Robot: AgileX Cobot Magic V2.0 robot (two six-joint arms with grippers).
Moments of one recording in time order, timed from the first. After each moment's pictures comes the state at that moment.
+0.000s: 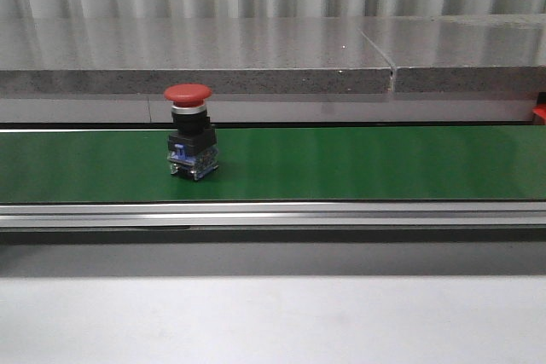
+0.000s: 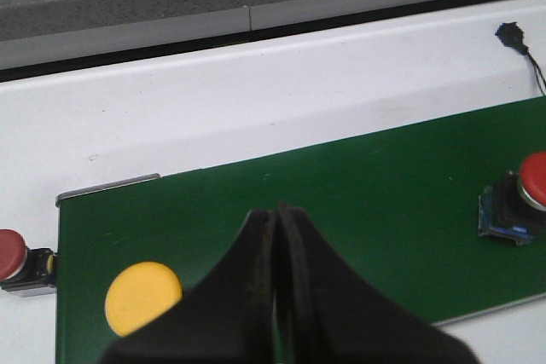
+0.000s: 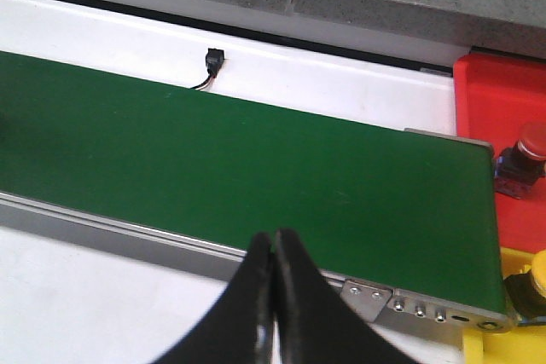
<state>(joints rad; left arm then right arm) -0.13 1.06 -0.95 -0.16 0.63 0.25 -0.03 0.52 -0.61 0.28 0.65 -0.35</state>
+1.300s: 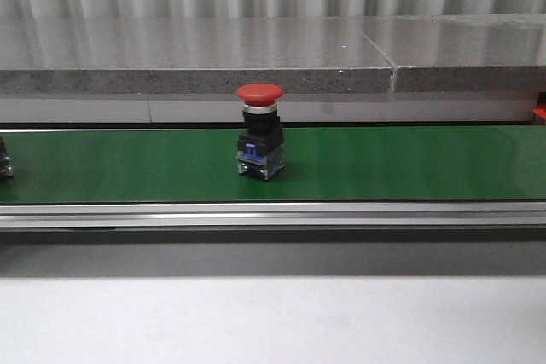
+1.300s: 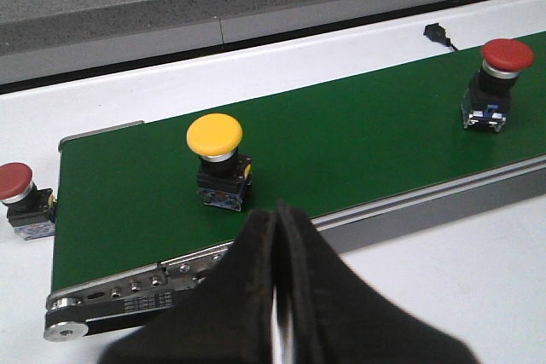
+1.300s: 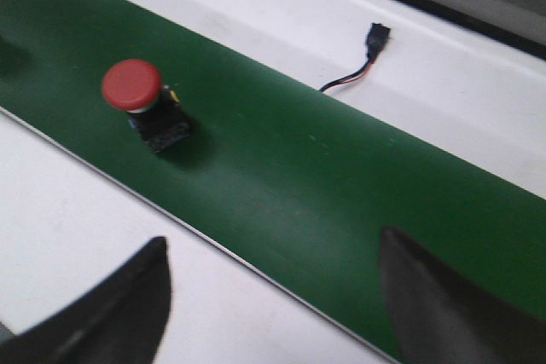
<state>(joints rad) -0.16 0.41 -0.57 -0.16 0.70 0.25 0.26 1.12 -1.06 0.31 0.78 -0.35</state>
